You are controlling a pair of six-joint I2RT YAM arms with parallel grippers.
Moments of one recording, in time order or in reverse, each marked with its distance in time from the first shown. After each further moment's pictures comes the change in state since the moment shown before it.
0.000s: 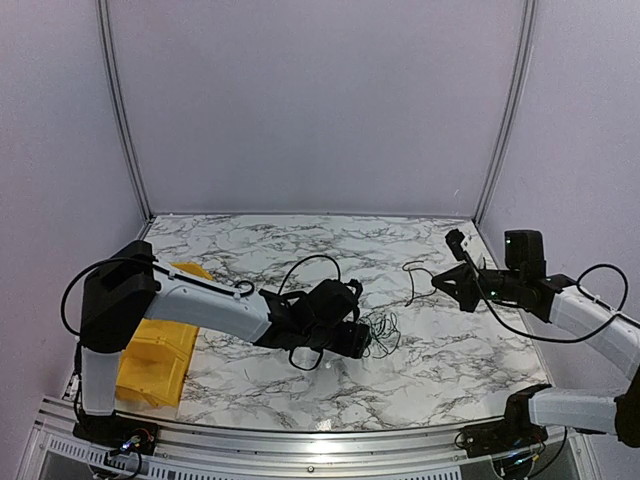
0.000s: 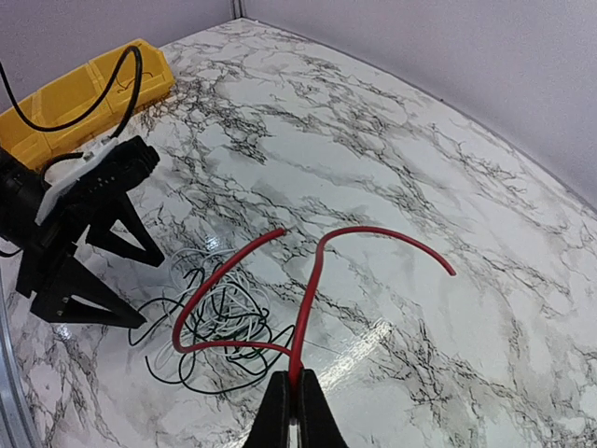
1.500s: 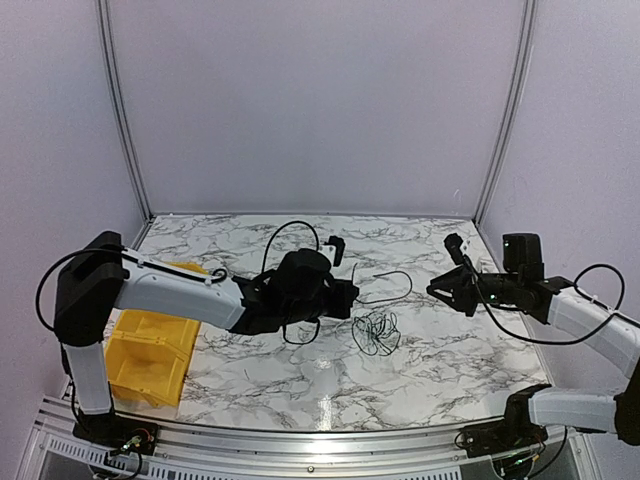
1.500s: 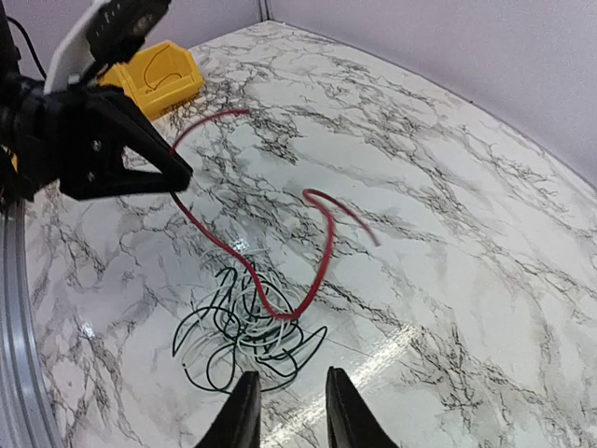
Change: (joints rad) left arm 0.063 -0.106 -0.092 0.326 -0.021 -0.032; right arm 0.000 0.012 -0.021 0.005 -0.090 -0.004
